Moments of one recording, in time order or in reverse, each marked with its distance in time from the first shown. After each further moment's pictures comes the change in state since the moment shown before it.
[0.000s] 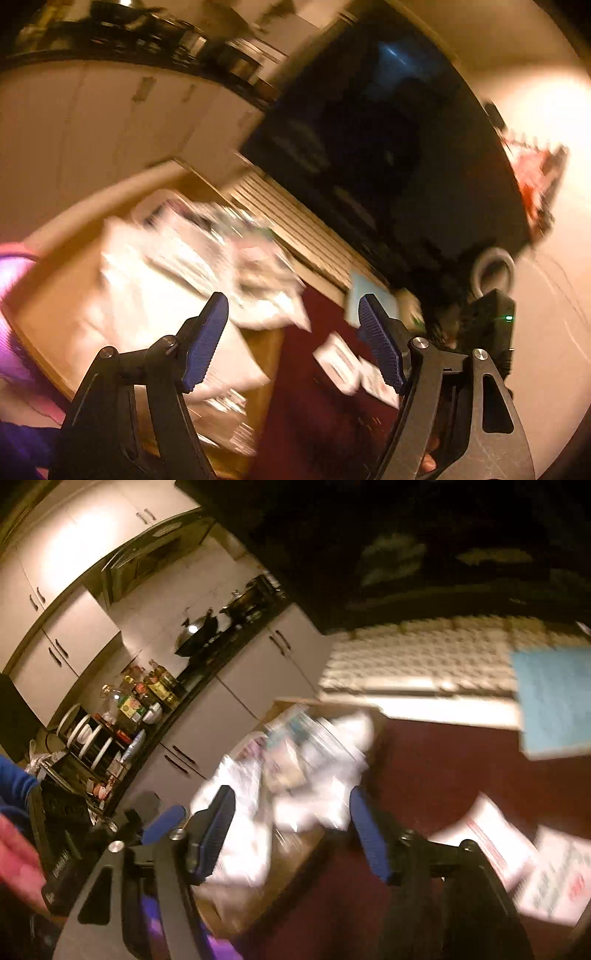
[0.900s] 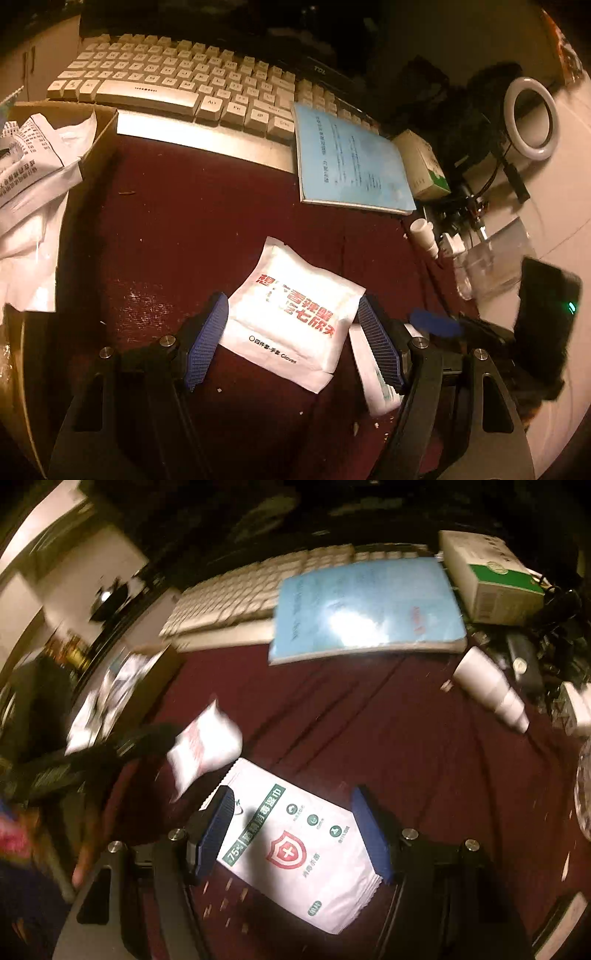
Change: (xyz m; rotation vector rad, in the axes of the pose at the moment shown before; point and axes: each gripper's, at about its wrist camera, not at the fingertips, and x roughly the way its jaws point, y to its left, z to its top) left arm 0.199 -0.089 -0.064 0.290 0.496 0.024; right arm -0.055 -0.132 -0.038 -0.008 0.172 -0.253
